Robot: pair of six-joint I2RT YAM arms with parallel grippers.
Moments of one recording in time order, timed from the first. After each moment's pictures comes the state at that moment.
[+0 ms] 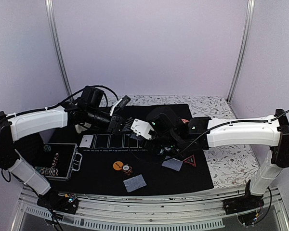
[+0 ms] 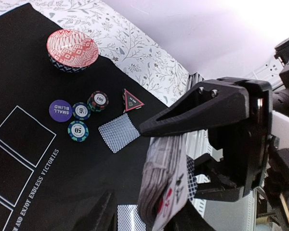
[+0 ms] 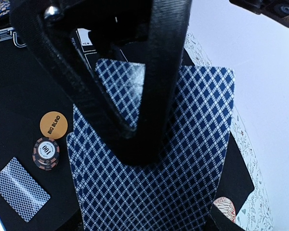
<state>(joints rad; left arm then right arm) -0.62 1.50 1.09 -0.26 0.80 -0.17 1.18 1.70 1.33 -0.29 0.39 -0.33</state>
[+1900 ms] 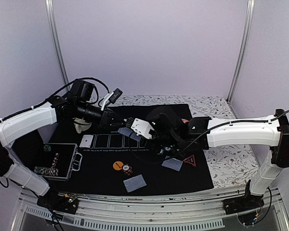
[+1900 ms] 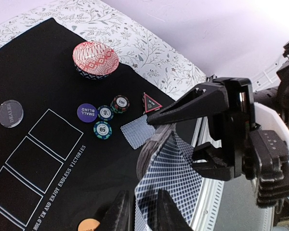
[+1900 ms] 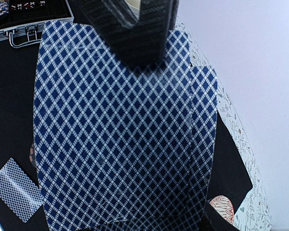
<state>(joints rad) -0.58 1.39 1.15 -0.44 0.69 -0.06 1.18 1.70 1.33 -0.29 0.41 -0.32</state>
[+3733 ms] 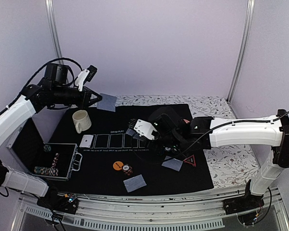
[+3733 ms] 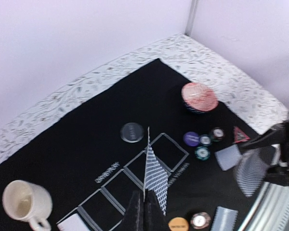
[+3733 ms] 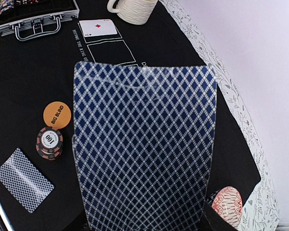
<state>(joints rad) -0.42 1.25 1.30 -0.59 0.37 0.08 1.18 1.68 1.32 -0.33 0.38 -0.29</state>
